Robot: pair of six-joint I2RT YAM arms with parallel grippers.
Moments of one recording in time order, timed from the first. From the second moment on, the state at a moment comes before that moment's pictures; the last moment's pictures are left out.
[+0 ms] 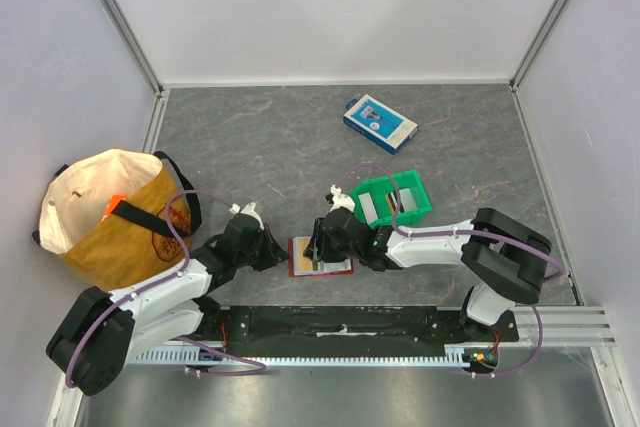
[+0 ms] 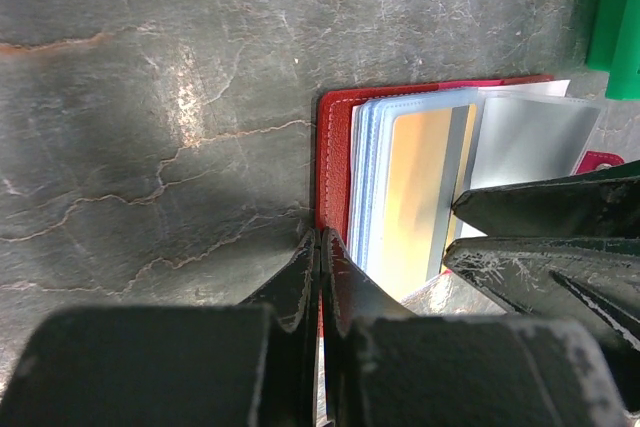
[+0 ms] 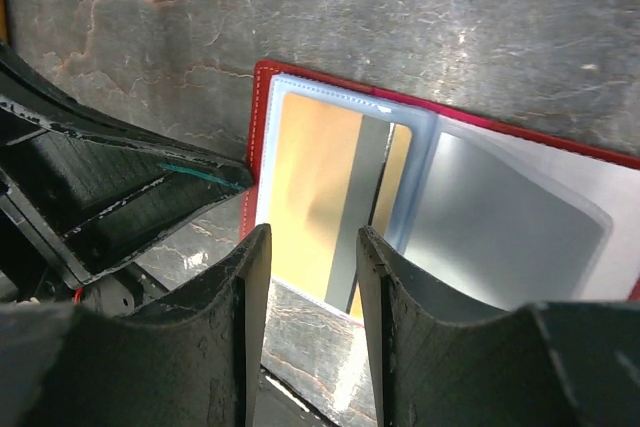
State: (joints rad) left arm -0.61 0.97 0.22 -0.05 0.11 -0.89; right arm 1.09 1.63 0.76 0.13 0.12 0.96
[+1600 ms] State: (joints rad) left arm -0.61 0.93 0.26 -0.13 0.11 -0.89; right arm 0.53 1.50 0.84 -0.18 -0.17 0.51
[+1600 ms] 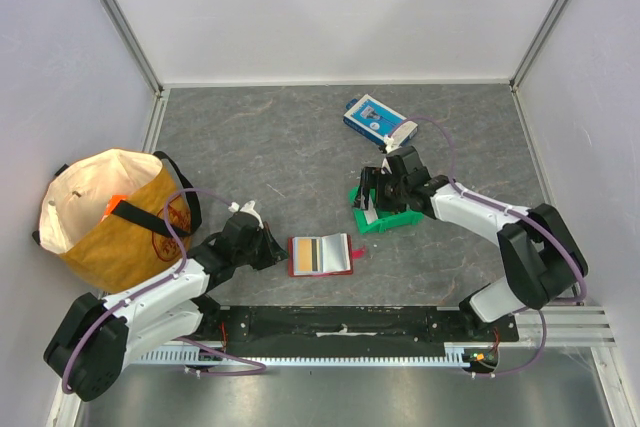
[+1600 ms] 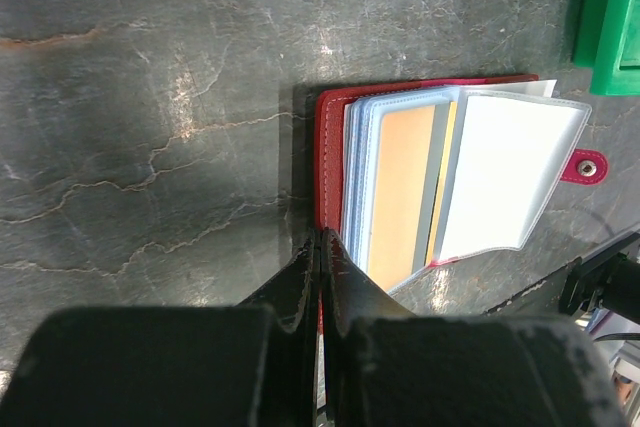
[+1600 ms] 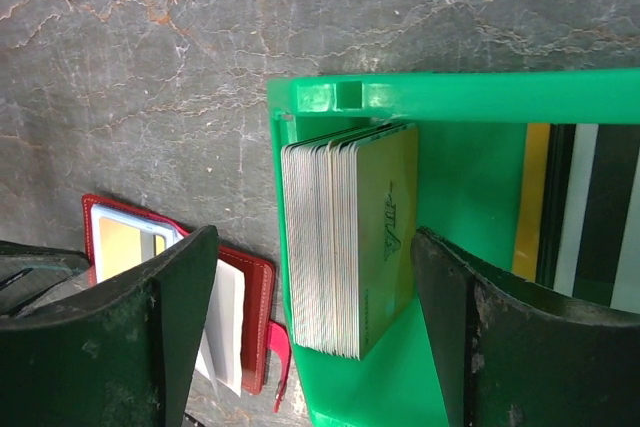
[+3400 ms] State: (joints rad) left arm -0.61 0.99 0.26 -0.10 0.12 -0.89; right arm 0.44 1.50 0.84 -0.15 -0.29 0.53
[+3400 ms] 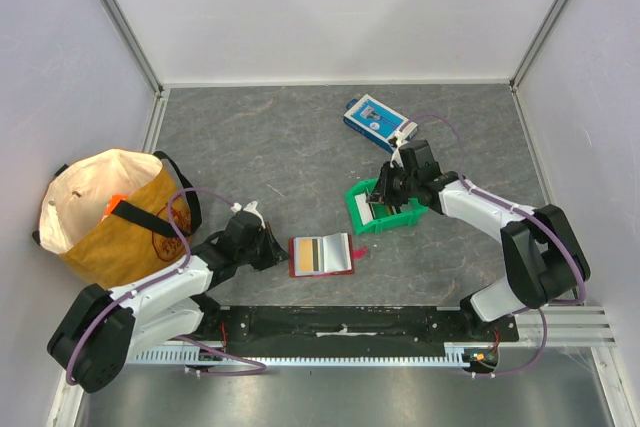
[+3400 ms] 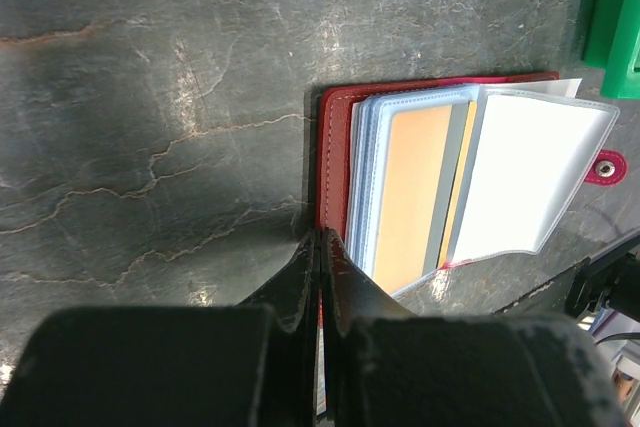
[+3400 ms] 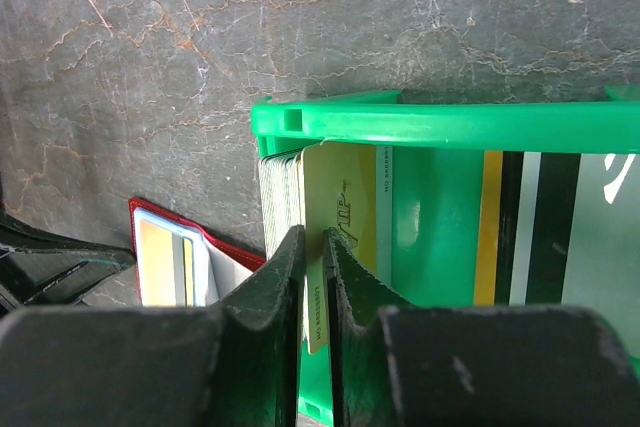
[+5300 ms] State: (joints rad) left arm -0.61 0.87 0.26 -0.16 0.13 -0.89; right arm 0.87 1.27 0.85 -0.24 0.08 0.69
